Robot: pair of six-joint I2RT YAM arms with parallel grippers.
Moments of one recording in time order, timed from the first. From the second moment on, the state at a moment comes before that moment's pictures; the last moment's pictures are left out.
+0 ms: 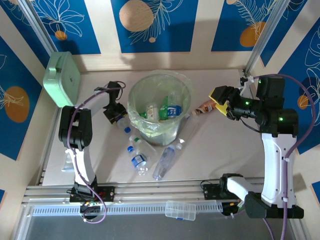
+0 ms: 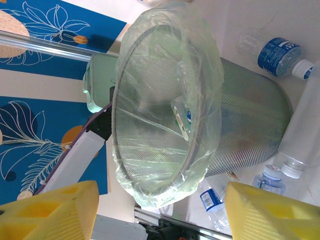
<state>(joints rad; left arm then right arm) -0.21 1.98 1.46 -0.90 0.06 -0.83 -0.04 1.06 1.60 -1.21 -0.70 0.73</state>
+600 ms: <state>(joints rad) -0.24 1.67 1.52 -0.96 0.05 -0.87 -0.03 0.98 1.63 -1.26 -0.68 0.71</state>
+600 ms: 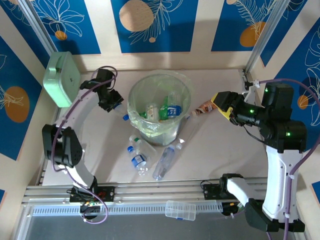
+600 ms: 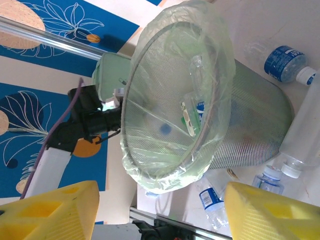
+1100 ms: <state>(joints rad) -0.28 1.36 1.65 -1.09 0.05 -0.88 0.08 0.98 1.65 -1.17 -0.62 0.78</state>
